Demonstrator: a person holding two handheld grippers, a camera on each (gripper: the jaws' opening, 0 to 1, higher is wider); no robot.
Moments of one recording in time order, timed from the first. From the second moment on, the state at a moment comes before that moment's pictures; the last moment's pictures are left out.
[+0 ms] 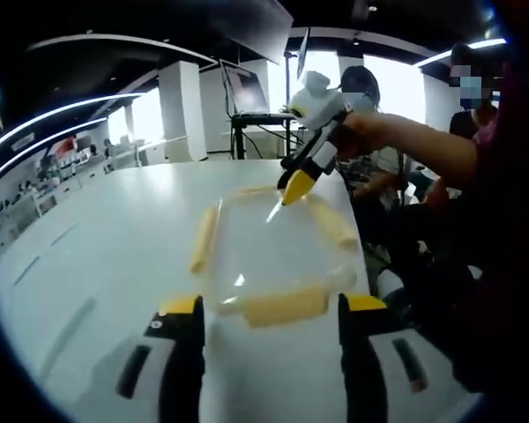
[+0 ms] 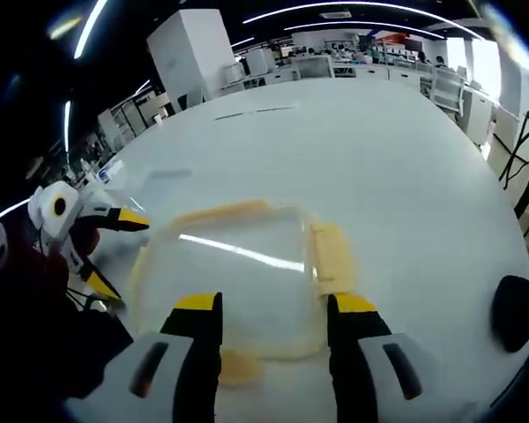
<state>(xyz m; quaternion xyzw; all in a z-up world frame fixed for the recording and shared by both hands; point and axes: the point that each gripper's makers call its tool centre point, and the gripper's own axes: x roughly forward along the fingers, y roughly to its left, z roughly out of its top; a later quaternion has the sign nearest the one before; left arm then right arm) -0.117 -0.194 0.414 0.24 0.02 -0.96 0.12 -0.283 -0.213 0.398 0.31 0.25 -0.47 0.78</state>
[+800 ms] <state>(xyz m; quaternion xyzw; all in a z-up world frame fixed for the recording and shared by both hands) -0.104 -0.193 0.408 0.24 0.03 -0.97 0.10 -0.271 -0.176 0.399 0.33 0.25 -0.43 0.80</state>
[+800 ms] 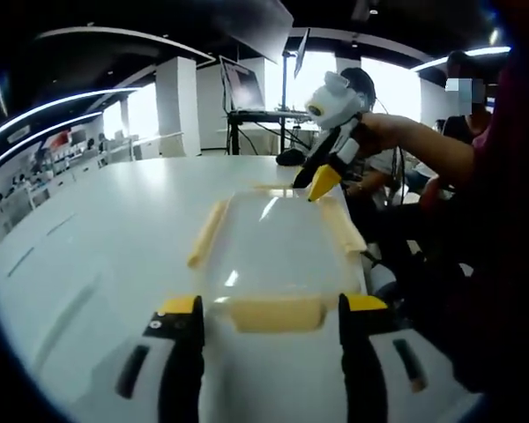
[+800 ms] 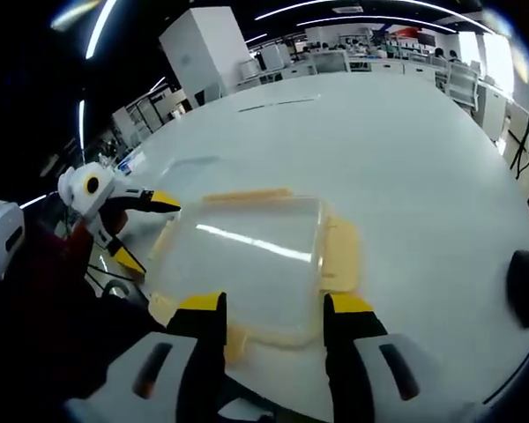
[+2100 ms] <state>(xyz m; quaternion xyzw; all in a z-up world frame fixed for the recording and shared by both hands) -0.091 -0.184 0.407 0.27 0.04 -0.96 0.04 -0.254 -0.137 0.401 0.34 0.28 -0.39 0.81</state>
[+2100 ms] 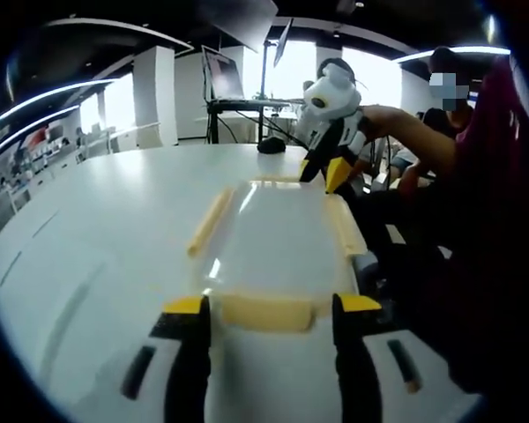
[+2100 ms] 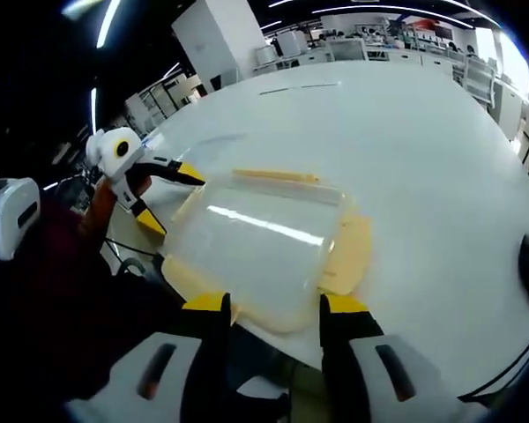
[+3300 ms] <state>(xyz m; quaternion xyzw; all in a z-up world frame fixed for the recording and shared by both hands) -0.085 -0.191 0.402 0.29 0.04 -0.96 0.03 -0.293 -0.159 0.423 0.12 0.48 -0.24 0.83</state>
